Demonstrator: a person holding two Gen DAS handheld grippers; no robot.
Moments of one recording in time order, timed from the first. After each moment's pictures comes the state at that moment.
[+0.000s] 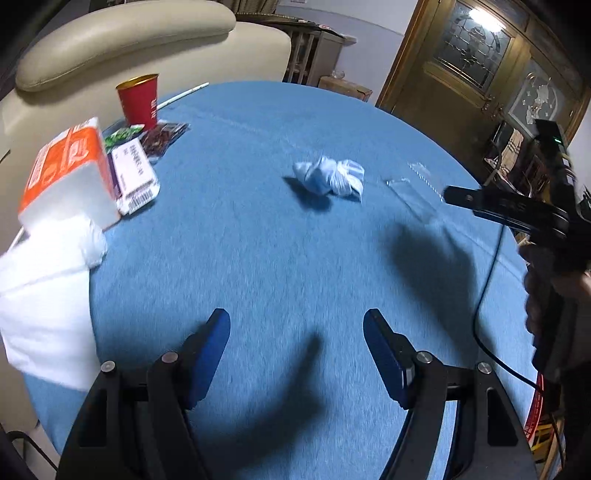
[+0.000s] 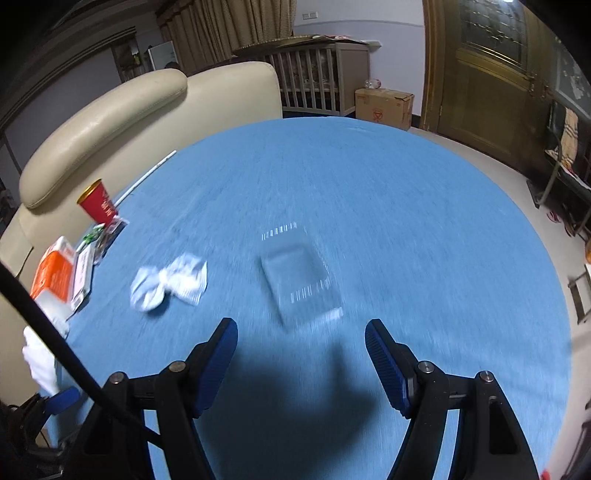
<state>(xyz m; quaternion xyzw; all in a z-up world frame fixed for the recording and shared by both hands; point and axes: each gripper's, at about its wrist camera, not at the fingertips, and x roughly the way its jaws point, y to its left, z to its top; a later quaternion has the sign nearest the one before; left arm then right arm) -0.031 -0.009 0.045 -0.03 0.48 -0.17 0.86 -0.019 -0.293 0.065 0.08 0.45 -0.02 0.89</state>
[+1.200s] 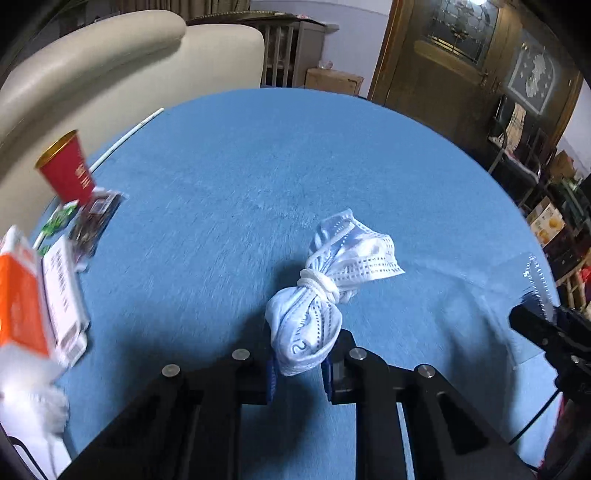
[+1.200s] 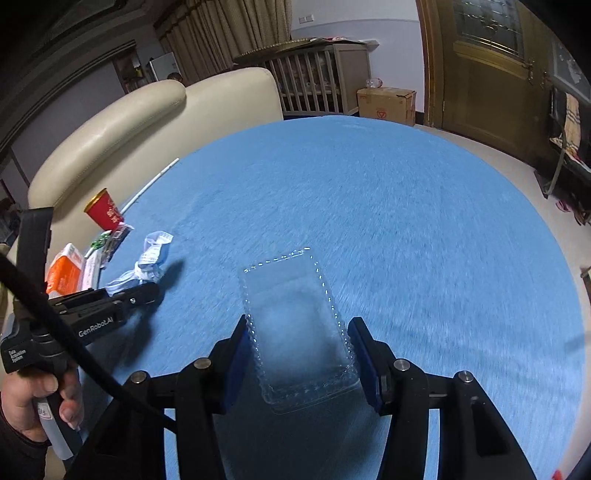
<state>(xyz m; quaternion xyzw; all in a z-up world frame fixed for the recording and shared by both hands) 0.067 -0.074 0.047 0.03 0.48 -0.18 0.86 -0.046 -0.310 0.059 0.11 0.43 0.00 0.89</state>
